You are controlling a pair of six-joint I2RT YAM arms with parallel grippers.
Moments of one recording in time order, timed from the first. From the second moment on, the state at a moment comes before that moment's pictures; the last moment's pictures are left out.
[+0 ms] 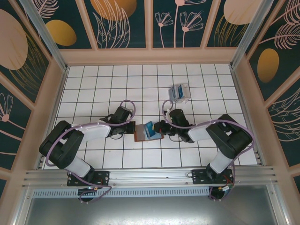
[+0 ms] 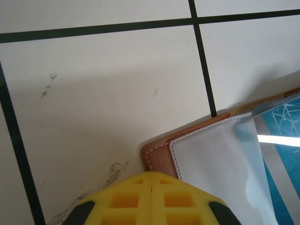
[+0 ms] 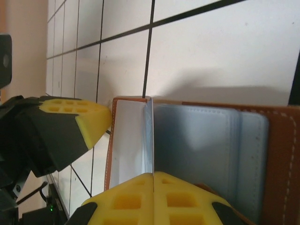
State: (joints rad) left arm -0.60 1.56 0.65 -0.09 0.12 -0.52; right arm 0.69 1.65 0.50 0.54 -0.45 0.91
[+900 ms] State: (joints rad) left arm -0.60 1.56 0.65 -0.08 0.11 -0.52; right arm 0.79 1.64 0.52 0.48 -0.34 1.03
